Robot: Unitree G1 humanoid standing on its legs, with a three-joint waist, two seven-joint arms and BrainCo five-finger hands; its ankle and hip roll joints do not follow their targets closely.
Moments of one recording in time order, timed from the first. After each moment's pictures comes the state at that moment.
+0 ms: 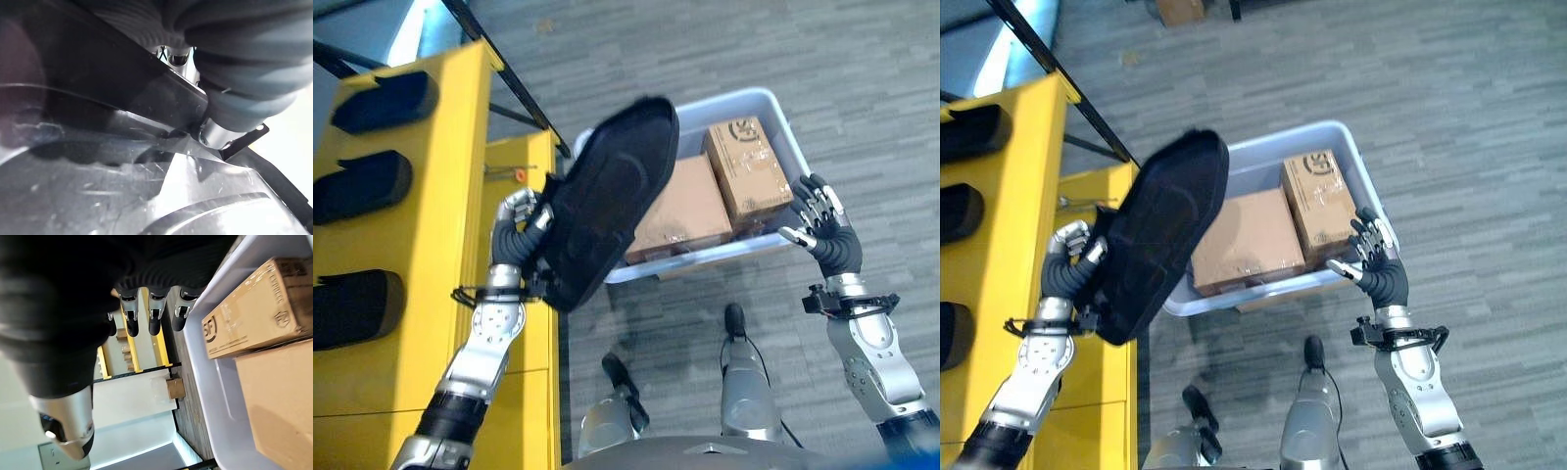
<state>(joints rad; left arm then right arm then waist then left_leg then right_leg) 0.09 0.51 -0.08 -0.01 -0.07 -0.32 0.30 0.07 -0.53 0.11 -0.13 0.55 -0.27 -0.08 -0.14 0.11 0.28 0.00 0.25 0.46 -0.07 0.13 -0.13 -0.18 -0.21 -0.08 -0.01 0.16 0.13</state>
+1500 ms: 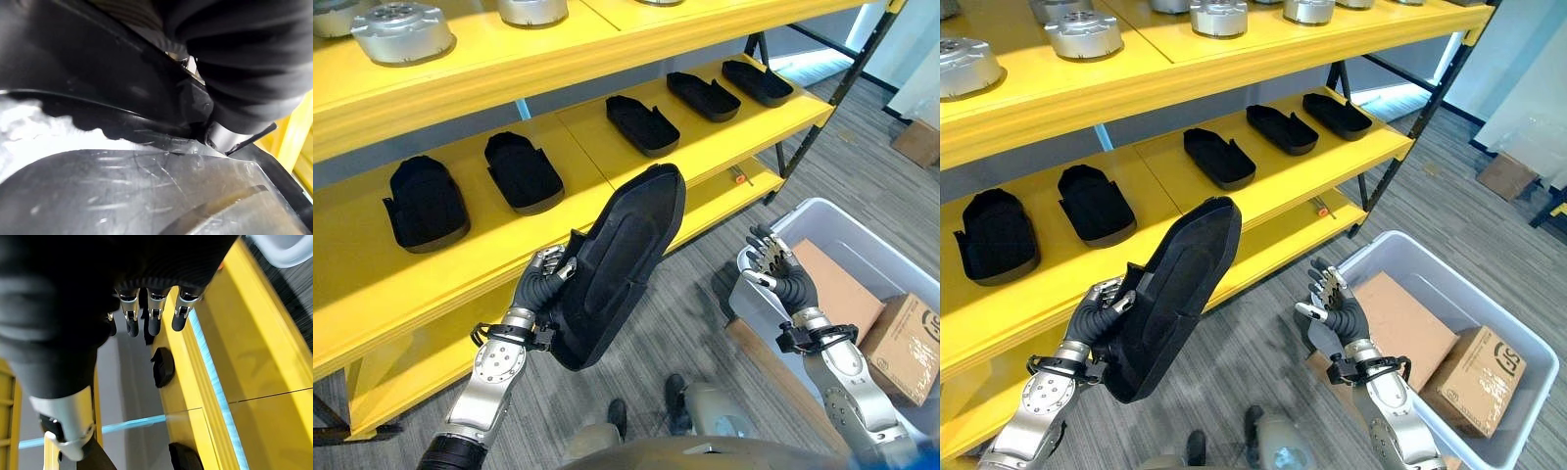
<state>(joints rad) 0.20 0.47 -0.12 0.00 -0.17 -0.25 0.09 0.15 -0.45 0.21 -0.08 0.57 -0.19 0.04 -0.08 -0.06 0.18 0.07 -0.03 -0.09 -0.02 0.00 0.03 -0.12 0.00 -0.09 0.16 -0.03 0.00</state>
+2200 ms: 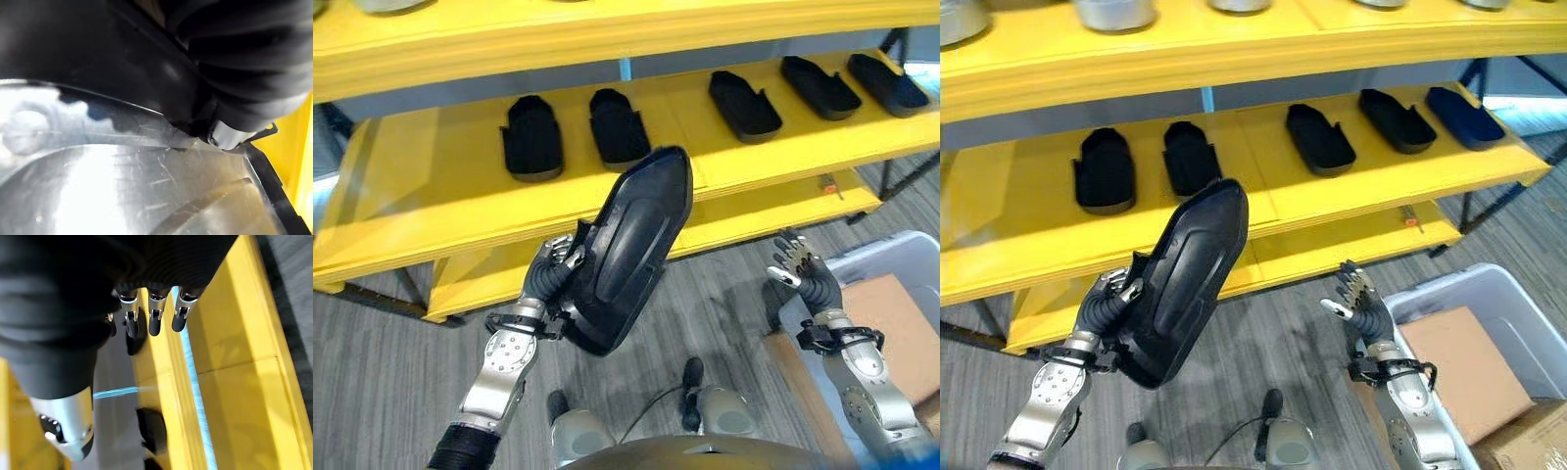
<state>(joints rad) 0.07 0.43 -0.16 0.00 -0.22 -0.26 0.09 0.17 -0.48 0.13 -0.02 0.61 -0.19 -0.01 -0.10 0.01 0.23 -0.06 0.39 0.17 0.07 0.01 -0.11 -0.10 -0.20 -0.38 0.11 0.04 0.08</state>
